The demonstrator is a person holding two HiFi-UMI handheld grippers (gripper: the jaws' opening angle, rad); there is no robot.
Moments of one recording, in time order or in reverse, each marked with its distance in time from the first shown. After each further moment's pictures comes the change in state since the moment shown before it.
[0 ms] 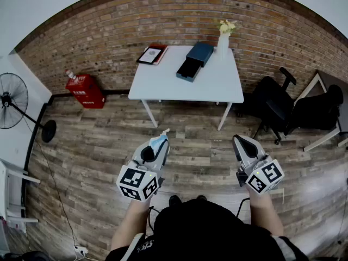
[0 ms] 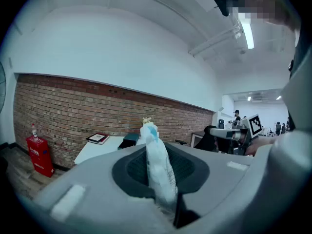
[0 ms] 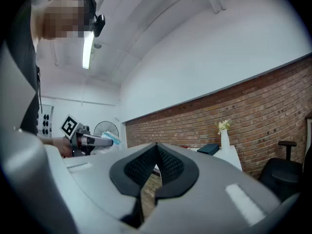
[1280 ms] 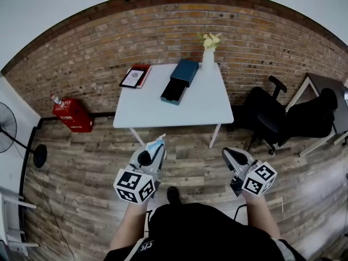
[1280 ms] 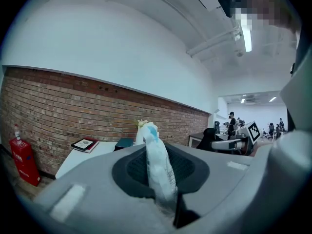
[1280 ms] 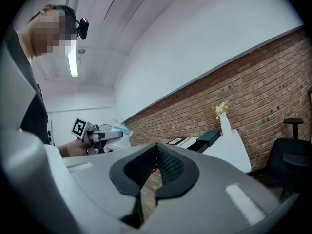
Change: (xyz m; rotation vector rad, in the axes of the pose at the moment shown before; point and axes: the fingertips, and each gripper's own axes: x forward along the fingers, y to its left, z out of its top) left arm 0.127 0.033 0.020 0.002 -0.014 -0.084; right arm 0.053 -0.090 -0.036 0.174 0.091 0.032
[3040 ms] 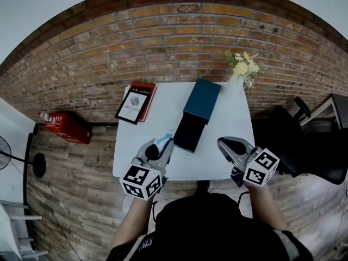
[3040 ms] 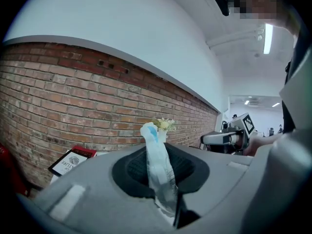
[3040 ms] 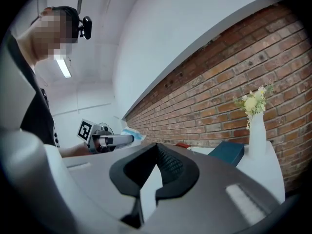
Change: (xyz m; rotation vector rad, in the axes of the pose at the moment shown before) left arm 0.310 0.268 0.056 -0.051 0.071 -0.032; right arm 0.365 -0.214 0.092 0.018 0.106 0.134
